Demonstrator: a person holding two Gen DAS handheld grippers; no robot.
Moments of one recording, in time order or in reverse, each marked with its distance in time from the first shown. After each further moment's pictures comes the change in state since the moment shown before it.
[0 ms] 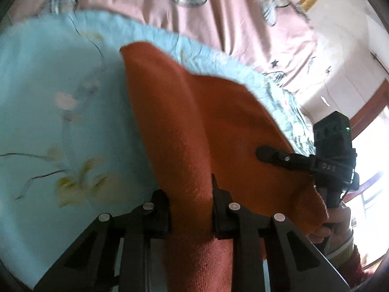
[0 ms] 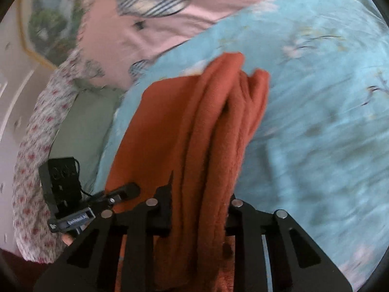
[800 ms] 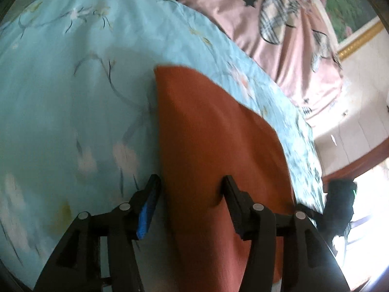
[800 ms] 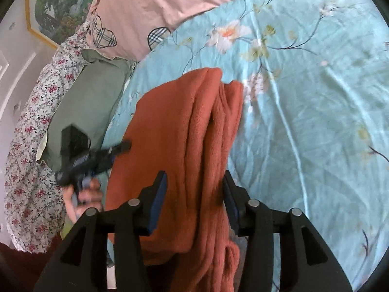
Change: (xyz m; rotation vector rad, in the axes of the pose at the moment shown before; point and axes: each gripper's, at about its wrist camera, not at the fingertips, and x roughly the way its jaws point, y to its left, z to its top) left arm -0.067 0.148 -0.020 -0.285 -0.009 0.028; right arm 0.020 0.046 -0.062 -0.019 0.040 -0.040
